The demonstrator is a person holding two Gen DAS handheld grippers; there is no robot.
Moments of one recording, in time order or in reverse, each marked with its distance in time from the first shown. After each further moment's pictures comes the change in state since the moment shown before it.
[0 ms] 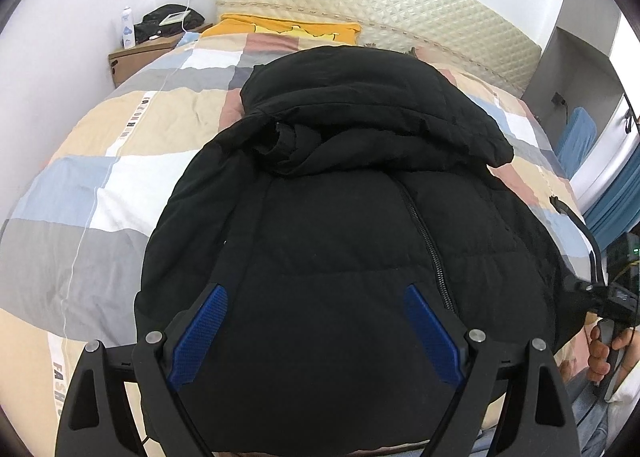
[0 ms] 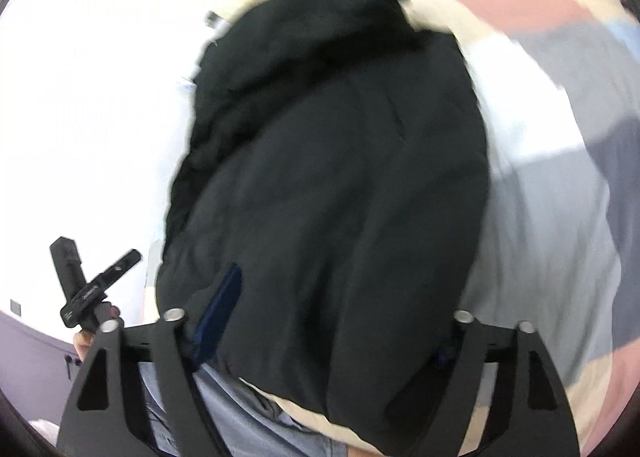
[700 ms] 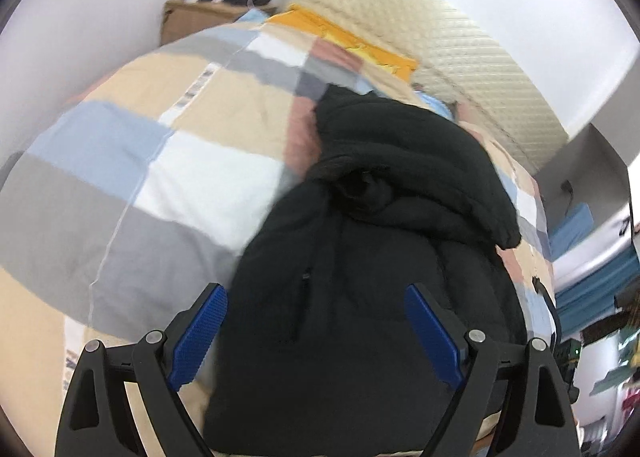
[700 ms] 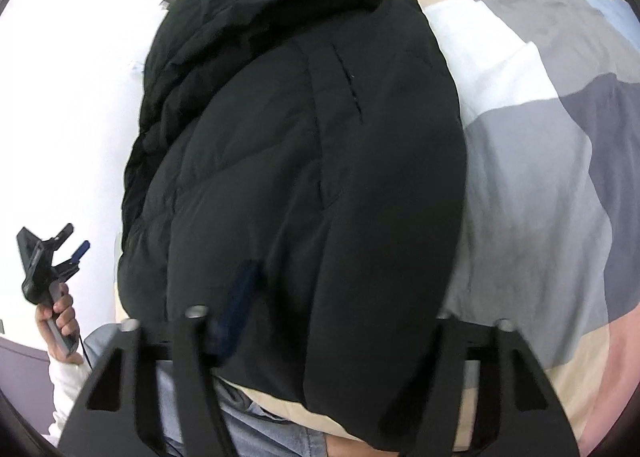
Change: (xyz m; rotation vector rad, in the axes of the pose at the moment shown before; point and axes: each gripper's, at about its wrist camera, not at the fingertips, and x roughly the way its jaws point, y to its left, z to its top) left arm -0.032 0.126 0.034 -0.312 0.012 -0.087; right arm 0.018 -0.025 -0.002 0.068 0.118 -0.138
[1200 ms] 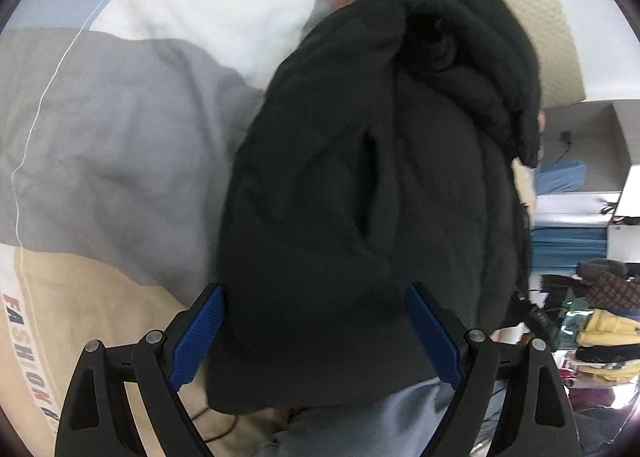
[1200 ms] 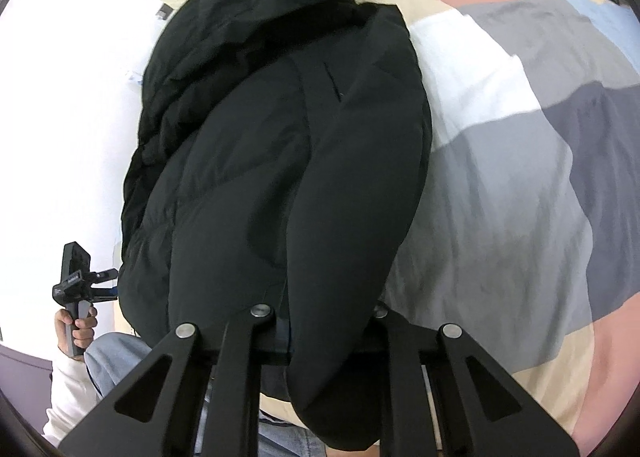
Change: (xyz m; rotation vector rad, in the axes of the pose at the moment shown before) left arm 0.097 0.056 -0.033 -0.097 0.548 -0.106; right arm -0.006 -0.003 0.003 0.023 -0.031 -0.028
